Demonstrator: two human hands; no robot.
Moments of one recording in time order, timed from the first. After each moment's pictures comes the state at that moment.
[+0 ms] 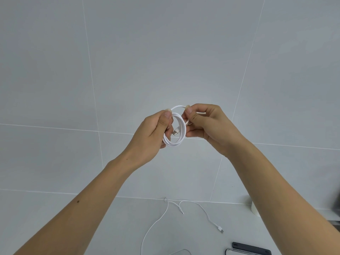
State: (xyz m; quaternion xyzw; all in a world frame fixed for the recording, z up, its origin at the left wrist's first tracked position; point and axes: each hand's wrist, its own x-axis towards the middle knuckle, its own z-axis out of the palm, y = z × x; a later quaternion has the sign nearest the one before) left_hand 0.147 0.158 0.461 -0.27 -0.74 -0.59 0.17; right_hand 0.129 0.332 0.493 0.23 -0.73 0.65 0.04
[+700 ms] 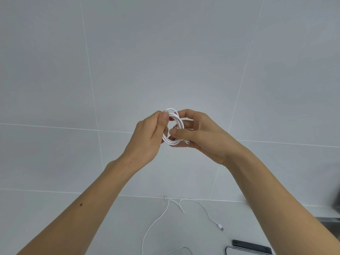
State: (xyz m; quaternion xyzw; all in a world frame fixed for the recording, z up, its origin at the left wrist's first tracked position) left_hand 0.135 0.155 0.449 -0.23 -0.80 -0.49 0.27; right_hand 0.146 0.321 0.484 0.25 -0.74 0.62 -0.04
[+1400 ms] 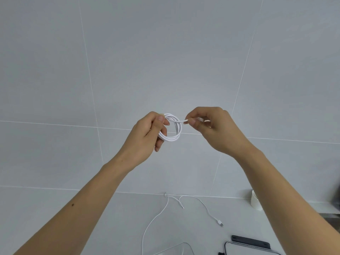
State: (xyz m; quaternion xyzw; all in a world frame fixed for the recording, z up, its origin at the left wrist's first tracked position) left_hand 0.136 0.149 0.439 -0.21 -0.76 -0.58 0.19; right_hand 0.137 0.347 0.477 0.24 -0.88 0.35 0.23
